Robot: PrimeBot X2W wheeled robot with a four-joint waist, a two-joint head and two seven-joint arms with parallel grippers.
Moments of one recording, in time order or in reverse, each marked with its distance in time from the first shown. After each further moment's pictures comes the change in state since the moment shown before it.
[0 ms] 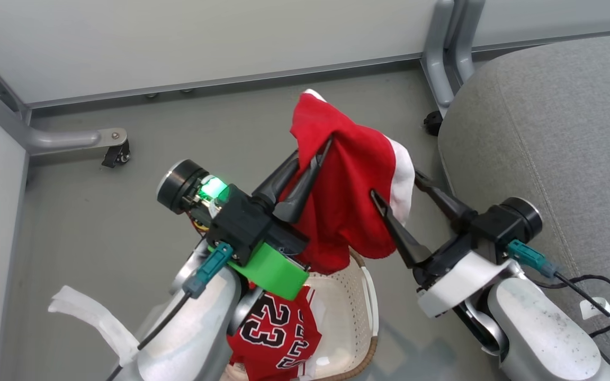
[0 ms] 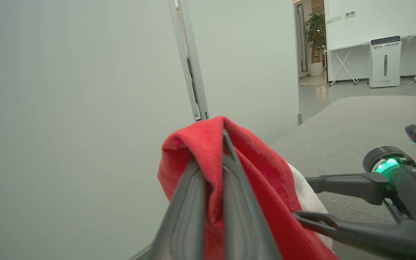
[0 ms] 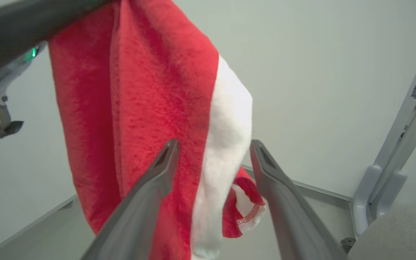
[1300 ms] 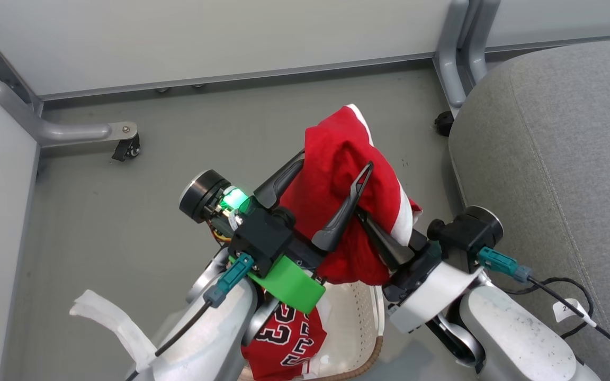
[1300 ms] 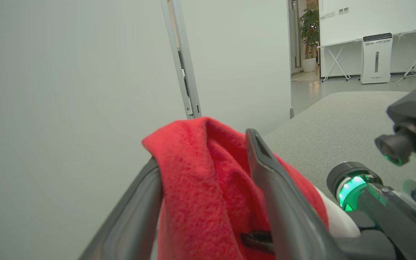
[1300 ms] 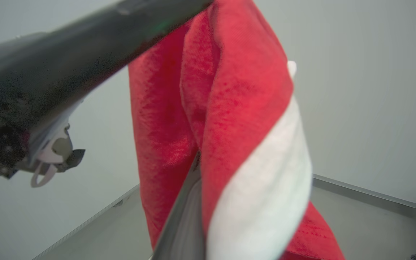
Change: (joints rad) left arm 0.010 -0.016 -0.055 0.009 -0.001 0.000 0.000; right arm -0.032 0.019 0.134 -0.004 0.104 0.000 0.000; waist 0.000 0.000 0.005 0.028
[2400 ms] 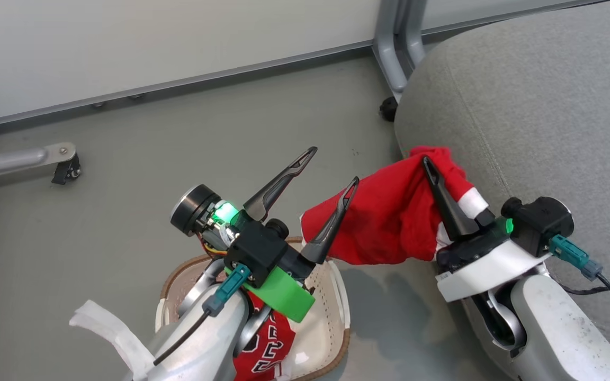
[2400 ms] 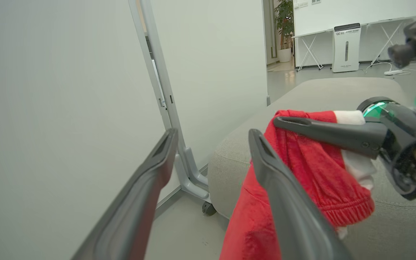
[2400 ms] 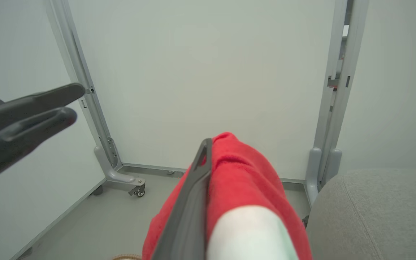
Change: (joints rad) left arm 0.040 0.019 0.015 0.022 0.044 0.000 0.000; right arm 0.088 0.039 -0.298 -0.052 -0.093 0.000 0.000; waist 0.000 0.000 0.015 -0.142
